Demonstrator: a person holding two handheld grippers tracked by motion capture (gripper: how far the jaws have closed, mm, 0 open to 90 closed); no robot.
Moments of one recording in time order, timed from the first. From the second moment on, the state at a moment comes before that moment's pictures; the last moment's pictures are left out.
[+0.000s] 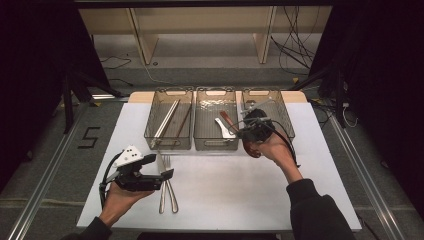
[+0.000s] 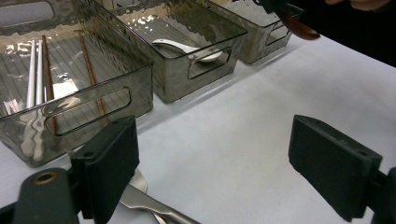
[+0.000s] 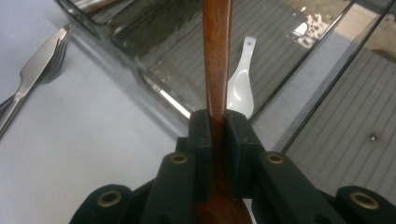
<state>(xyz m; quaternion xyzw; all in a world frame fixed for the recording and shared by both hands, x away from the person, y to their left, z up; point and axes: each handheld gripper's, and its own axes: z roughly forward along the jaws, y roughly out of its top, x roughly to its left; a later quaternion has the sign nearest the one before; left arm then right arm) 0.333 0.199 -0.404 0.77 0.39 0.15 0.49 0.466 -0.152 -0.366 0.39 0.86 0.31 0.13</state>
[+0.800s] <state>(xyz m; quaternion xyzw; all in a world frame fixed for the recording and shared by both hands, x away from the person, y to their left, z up) 0.333 0.199 -0.403 0.77 0.39 0.15 0.49 0.496 -0.134 -0.351 0.41 0.85 0.31 0.14</state>
